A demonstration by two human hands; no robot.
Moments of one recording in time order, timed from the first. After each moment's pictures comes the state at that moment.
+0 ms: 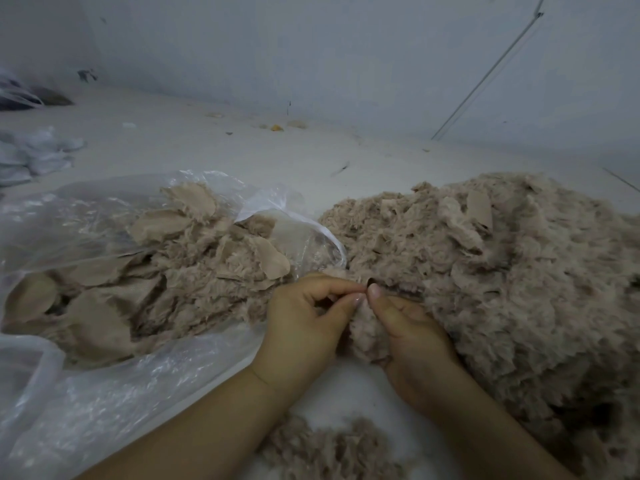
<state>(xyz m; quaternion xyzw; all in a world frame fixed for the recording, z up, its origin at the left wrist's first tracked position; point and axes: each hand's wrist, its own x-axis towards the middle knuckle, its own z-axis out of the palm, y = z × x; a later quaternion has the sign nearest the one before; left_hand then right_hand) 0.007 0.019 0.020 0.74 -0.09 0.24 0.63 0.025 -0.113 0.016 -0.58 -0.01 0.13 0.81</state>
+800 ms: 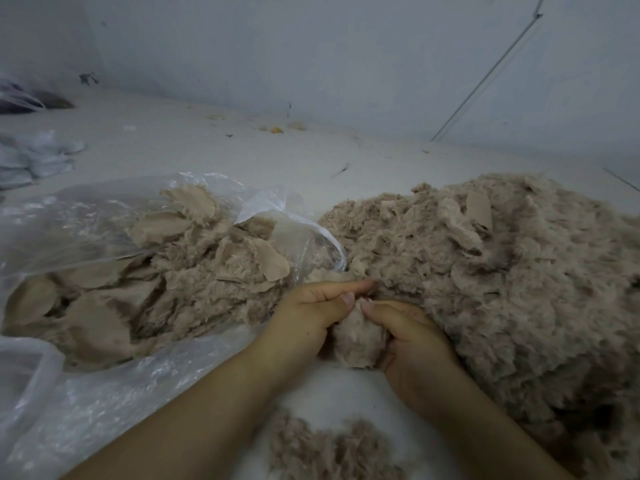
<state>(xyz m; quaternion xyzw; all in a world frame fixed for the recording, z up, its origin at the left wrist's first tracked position) 0.018 0.023 0.019 0.58 -0.04 -0.06 0.81 0.025 -0.118 0.015 -0.57 -0.02 0.15 0.81</state>
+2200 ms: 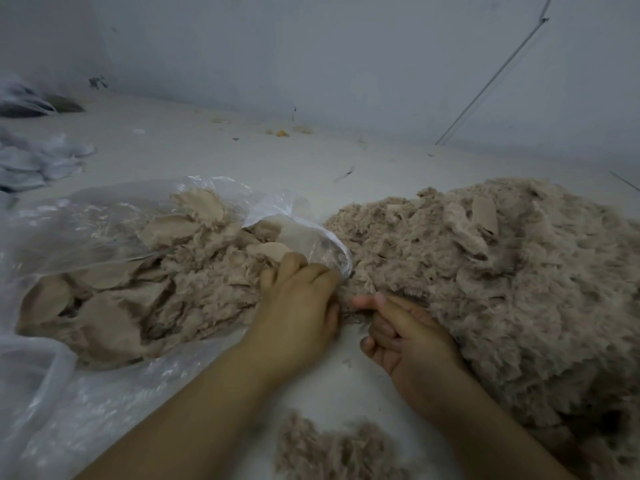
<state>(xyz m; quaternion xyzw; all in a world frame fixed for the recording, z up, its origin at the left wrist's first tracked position) 0.025 0.050 0.020 0.95 -0.13 0.25 0.14 0.023 -0.112 0.020 -0.53 0.03 0.14 0.84</state>
